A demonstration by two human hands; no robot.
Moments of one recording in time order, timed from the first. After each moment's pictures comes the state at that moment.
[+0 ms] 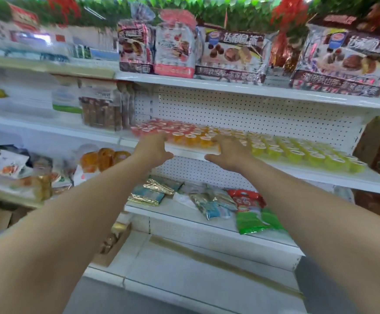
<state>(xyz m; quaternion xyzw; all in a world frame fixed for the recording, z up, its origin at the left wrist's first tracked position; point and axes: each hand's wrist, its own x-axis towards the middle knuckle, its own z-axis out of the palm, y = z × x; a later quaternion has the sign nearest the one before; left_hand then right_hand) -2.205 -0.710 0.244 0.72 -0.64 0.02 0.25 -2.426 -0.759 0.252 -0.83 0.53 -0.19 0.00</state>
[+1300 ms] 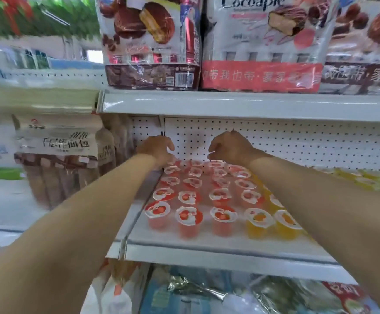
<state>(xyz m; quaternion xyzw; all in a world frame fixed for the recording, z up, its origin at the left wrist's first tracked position) -1.916 -1.212 0.283 0.66 -0.72 0.00 0.22 -2.150 -1.239 0.290 -0.82 0.54 -0.20 -0.02</state>
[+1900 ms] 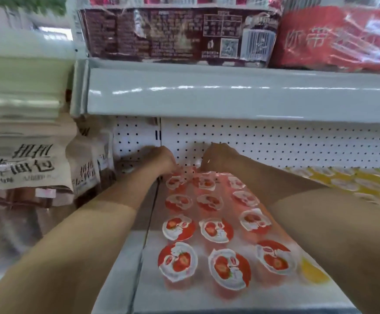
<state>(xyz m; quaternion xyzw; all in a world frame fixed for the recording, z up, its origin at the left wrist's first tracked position) -1.894 -1.364 0.227 0.67 -0.71 -0.08 0.19 -2.076 -1.357 0.247 -0.76 0.65 -0.03 -0.03</state>
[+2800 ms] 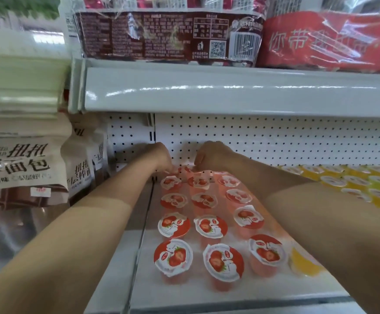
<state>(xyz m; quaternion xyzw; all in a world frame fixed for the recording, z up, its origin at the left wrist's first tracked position) -1.896 -1.340 0.248 0.66 -0.72 -0.14 0.17 -2.071 -1.339 0.255 -0.77 0.64 -0.05 -0.03</state>
